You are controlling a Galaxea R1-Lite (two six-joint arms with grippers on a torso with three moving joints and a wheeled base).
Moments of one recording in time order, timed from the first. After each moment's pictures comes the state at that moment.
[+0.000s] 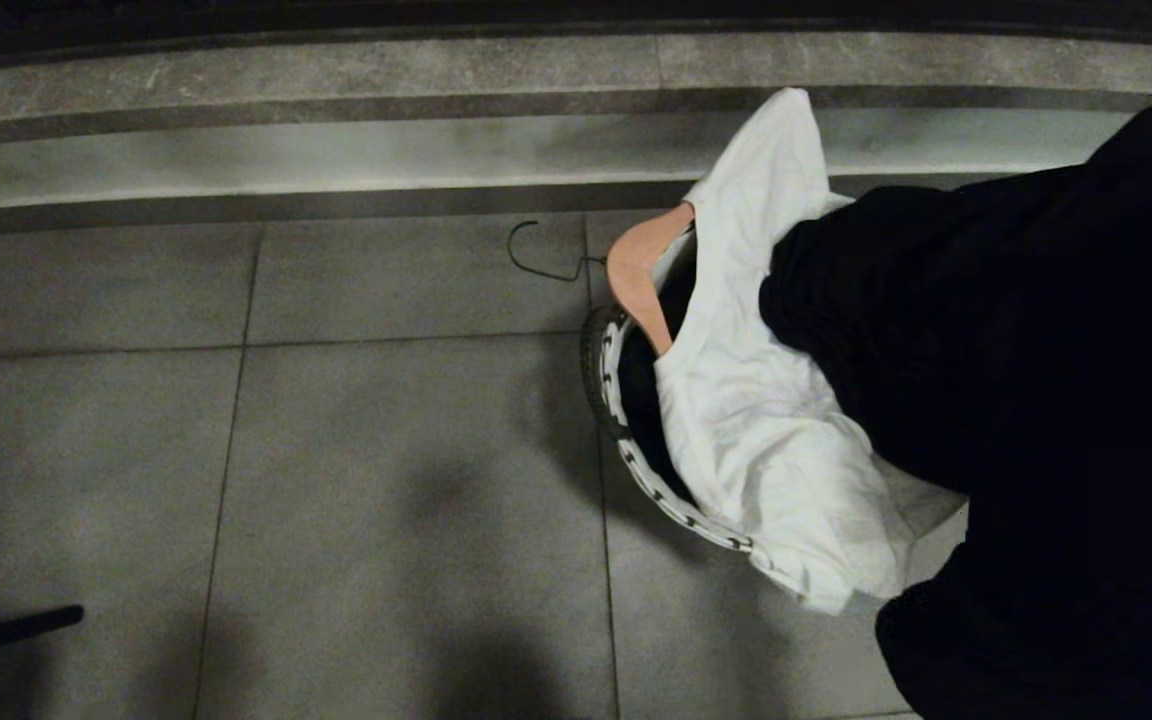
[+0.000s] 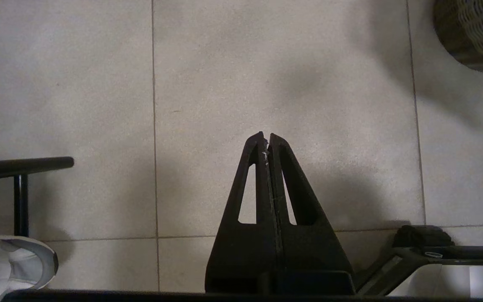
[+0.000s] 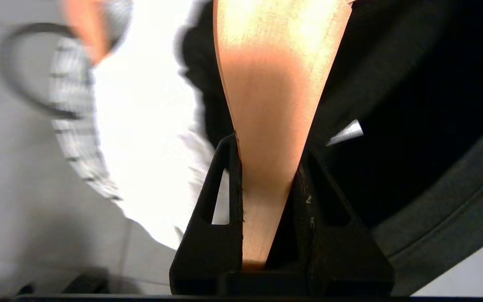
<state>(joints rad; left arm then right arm) 0.00 0.00 0.00 0.02 0.00 0.00 0.11 0.81 -0.88 0.11 -0.04 -0.13</state>
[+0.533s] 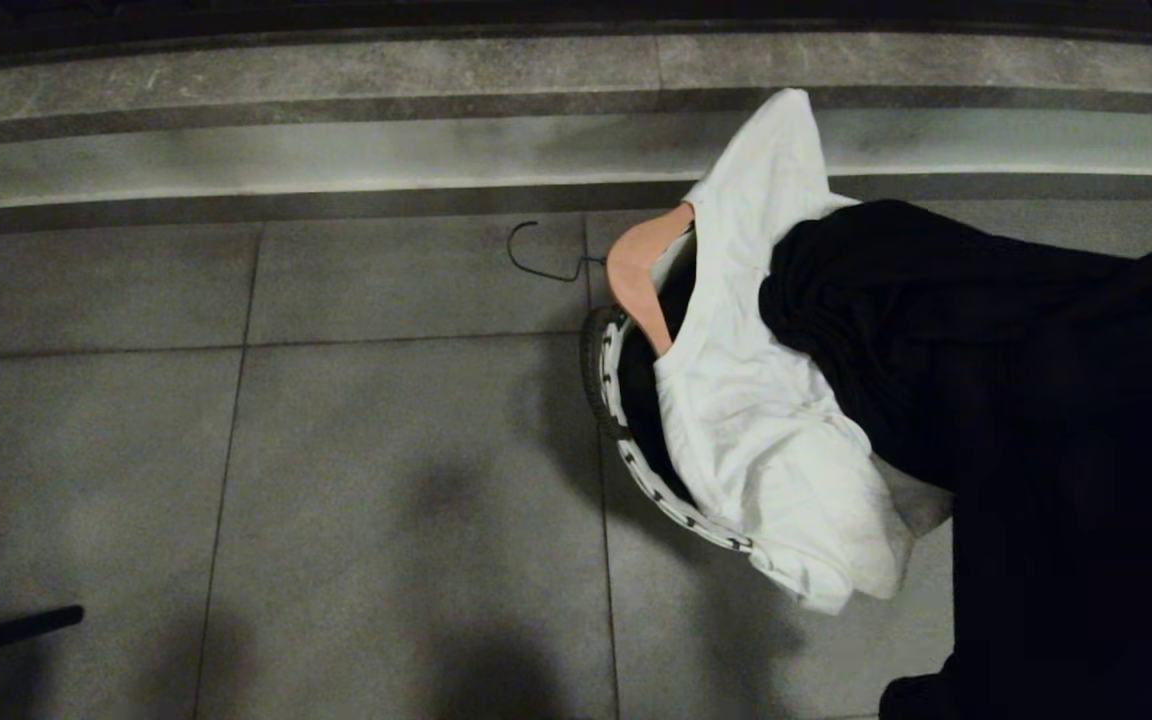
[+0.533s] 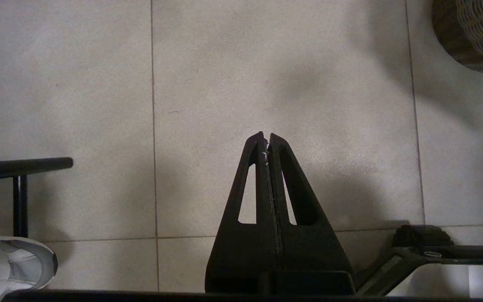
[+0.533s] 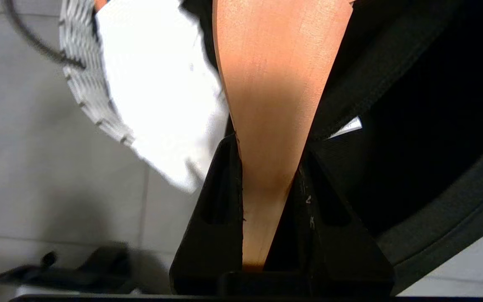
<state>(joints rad) 0.00 0.00 0.00 0.02 0.00 0.00 0.00 0.46 -0.51 0.10 0.08 -0.05</state>
